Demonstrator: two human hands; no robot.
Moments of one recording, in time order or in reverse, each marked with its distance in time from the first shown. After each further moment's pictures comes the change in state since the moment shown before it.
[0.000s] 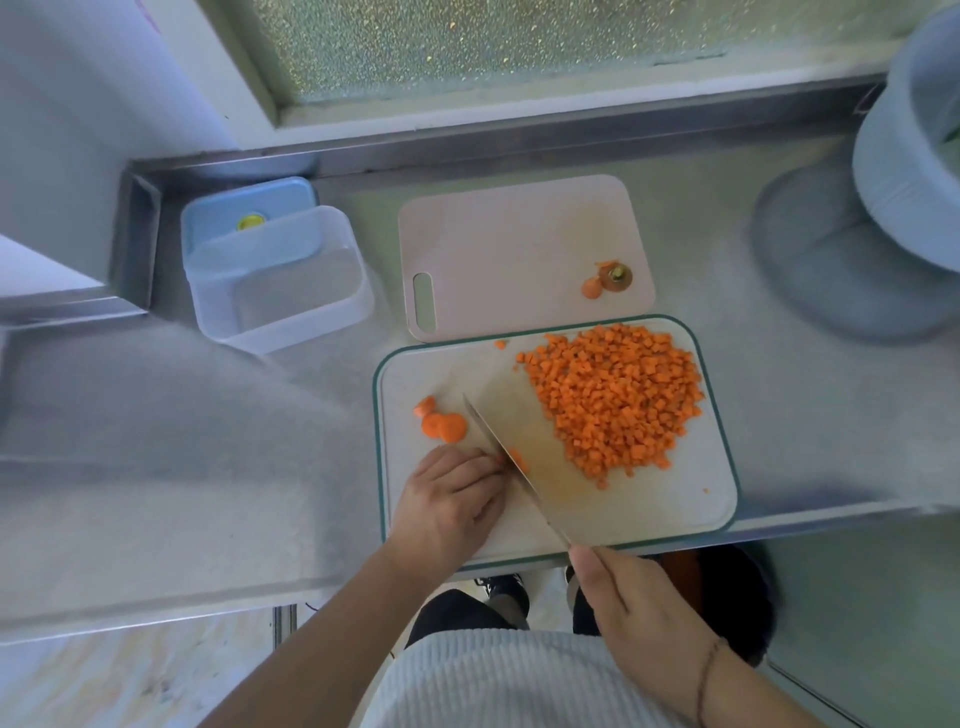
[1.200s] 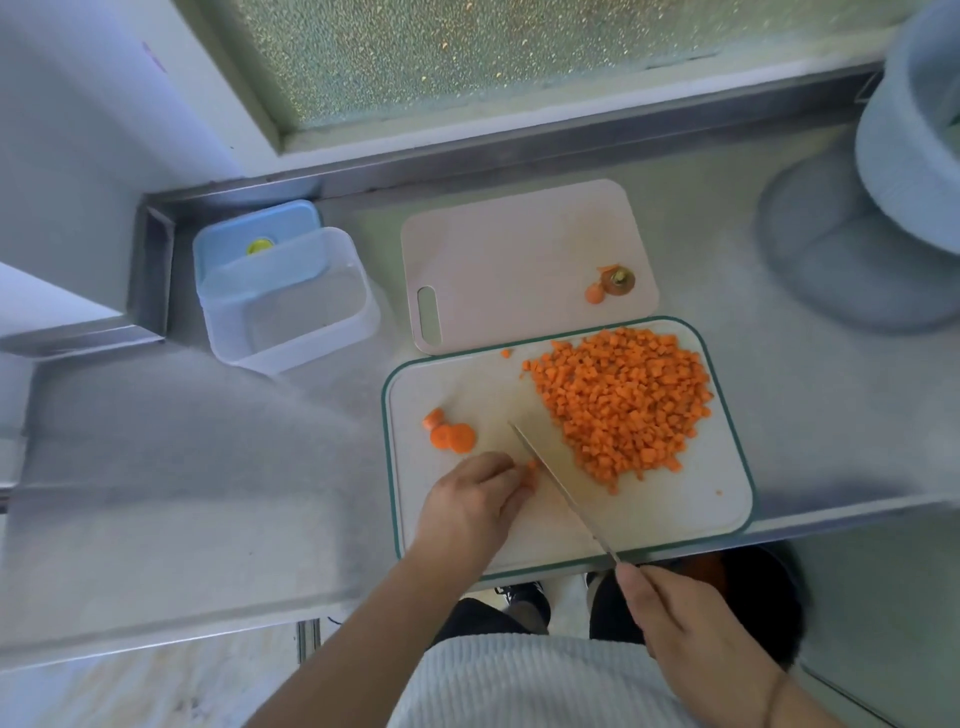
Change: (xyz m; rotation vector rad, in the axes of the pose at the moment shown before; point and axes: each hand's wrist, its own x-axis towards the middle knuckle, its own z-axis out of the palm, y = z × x) left_hand 0.015 0.013 0.001 -0.016 -0.140 -0.202; right_hand -0.012 0.015 -0.013 0.034 0.033 0.123
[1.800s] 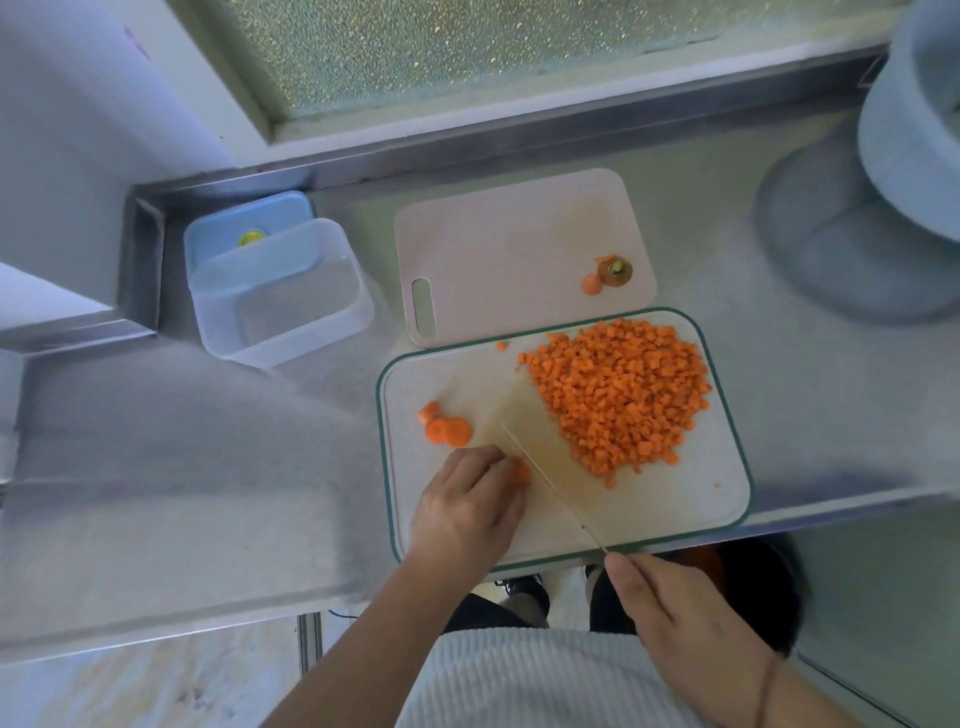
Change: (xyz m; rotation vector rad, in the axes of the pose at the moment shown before) left_hand -0.009 0.007 -0.001 0.000 0.096 0.014; right_hand 0.003 -0.002 0.000 -0.038 0.000 -0.099
